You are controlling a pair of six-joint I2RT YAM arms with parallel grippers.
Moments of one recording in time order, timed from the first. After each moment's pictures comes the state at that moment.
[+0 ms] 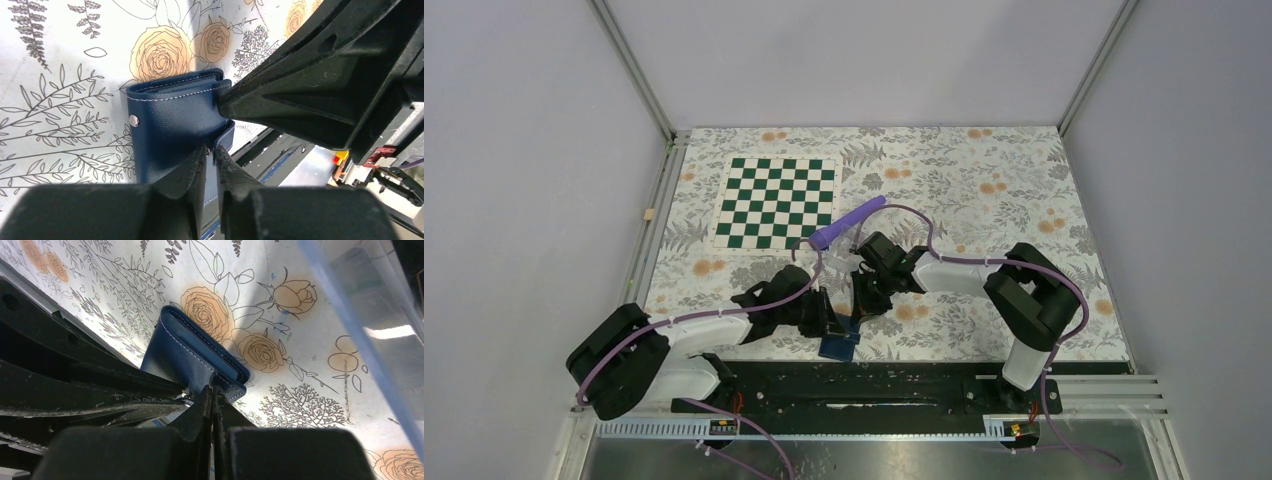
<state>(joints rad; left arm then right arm) -0.79 1.24 0.37 0.06 0.34 -0.96 0.86 1.76 0.95 -0.30 -0.40 0.69</state>
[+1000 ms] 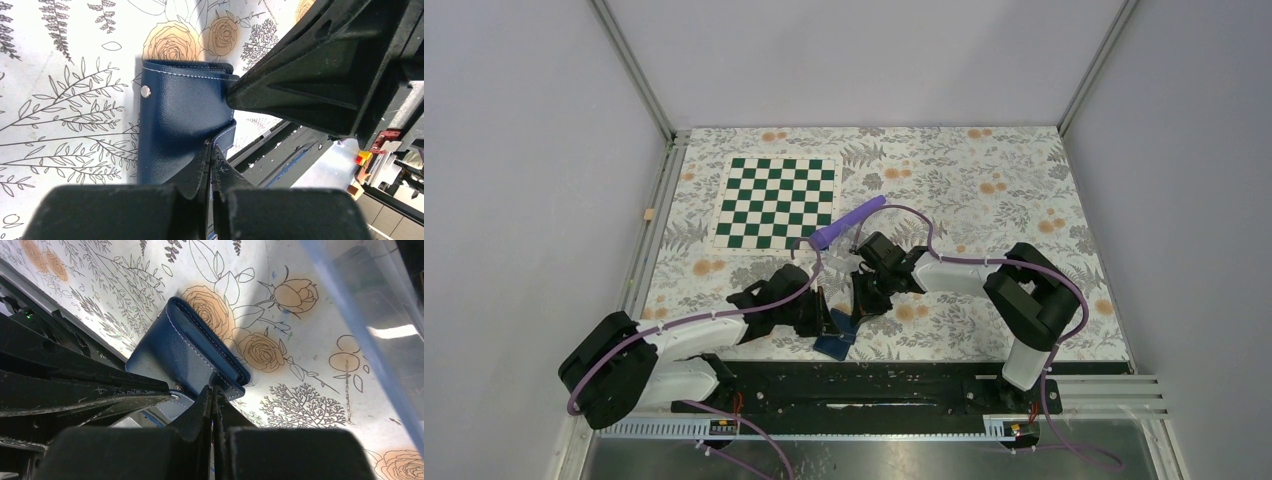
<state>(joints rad) -0.79 1.18 0.40 -0.05 0.30 -0.88 0.86 1.76 0.95 -0.30 -0.41 0.69</state>
